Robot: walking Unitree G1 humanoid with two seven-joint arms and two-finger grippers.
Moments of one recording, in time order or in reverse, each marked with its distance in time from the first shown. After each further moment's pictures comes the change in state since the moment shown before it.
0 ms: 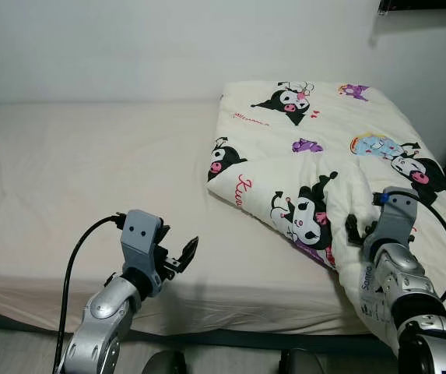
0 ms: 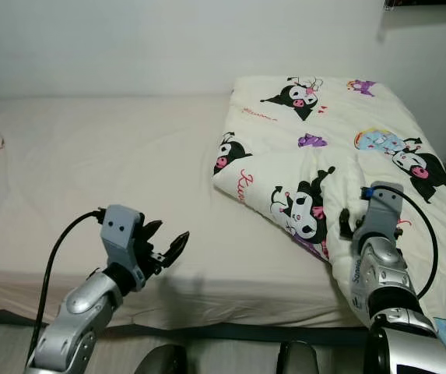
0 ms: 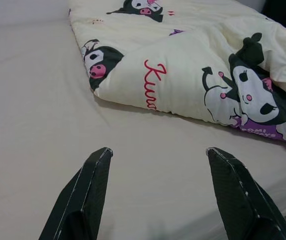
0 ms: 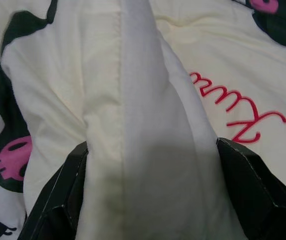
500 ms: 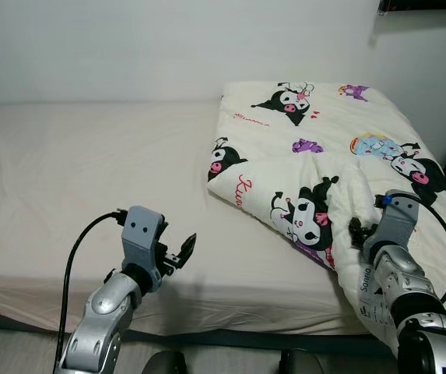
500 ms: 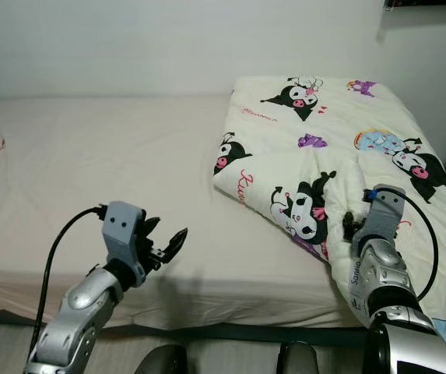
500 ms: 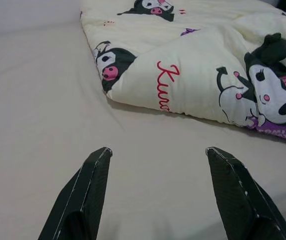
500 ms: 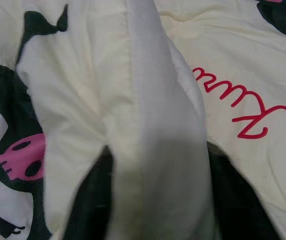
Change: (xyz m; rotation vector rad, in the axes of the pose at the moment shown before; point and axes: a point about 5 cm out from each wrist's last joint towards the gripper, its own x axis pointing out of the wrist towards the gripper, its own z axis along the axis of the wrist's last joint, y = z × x) left arm 0.004 0.007 0.003 0.043 0.005 0.042; right arm 0.001 0.001 0.001 0.030 0.010 0.014
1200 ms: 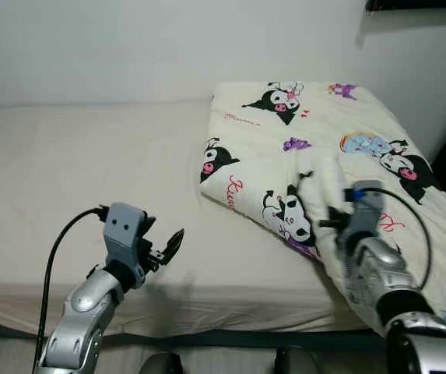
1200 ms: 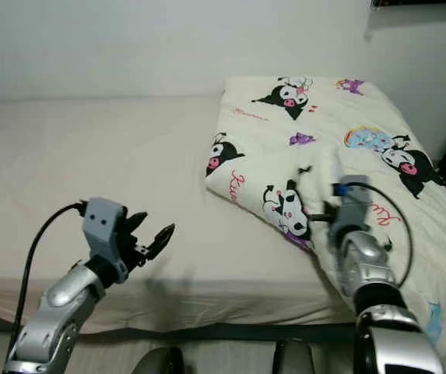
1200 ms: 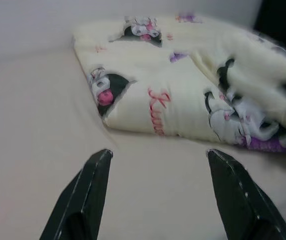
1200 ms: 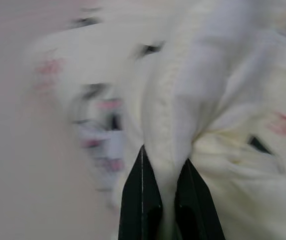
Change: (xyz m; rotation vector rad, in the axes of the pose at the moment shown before) left arm -0.011 0.023 0.014 0.011 -0.086 -0.027; right arm -0.013 0.071 0.000 -0.225 -0.119 0.531
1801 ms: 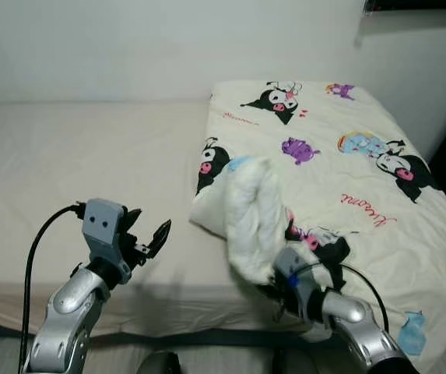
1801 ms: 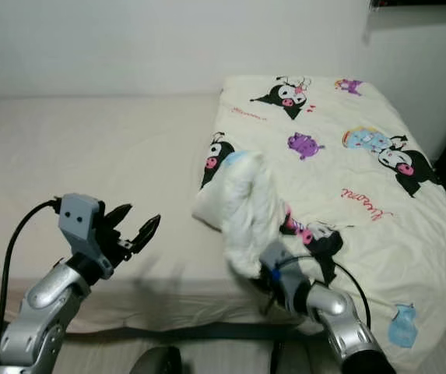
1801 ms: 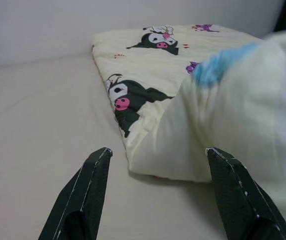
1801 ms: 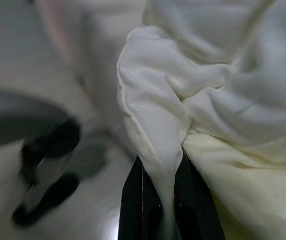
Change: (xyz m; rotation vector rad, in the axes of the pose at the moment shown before) left arm -0.009 0.010 0.006 -0.002 -0.033 0.065; right arm -0.060 0.081 -0.074 -0.325 0.188 0.729
